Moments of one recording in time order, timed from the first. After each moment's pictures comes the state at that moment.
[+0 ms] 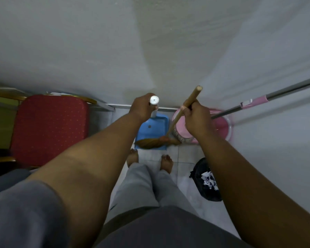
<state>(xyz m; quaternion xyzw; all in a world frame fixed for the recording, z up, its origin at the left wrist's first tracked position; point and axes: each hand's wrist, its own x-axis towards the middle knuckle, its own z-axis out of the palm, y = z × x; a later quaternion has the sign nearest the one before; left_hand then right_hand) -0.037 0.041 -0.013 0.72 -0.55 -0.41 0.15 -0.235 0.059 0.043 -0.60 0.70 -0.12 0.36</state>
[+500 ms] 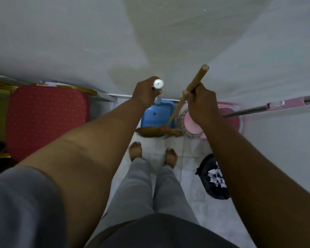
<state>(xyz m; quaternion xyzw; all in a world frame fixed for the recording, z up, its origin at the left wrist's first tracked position) 0.001 -0.015 -0.065 0.71 -0.54 -0.41 0.18 -0.190 -0.003 -0.005 -0.63 0.68 -0.13 0.35</state>
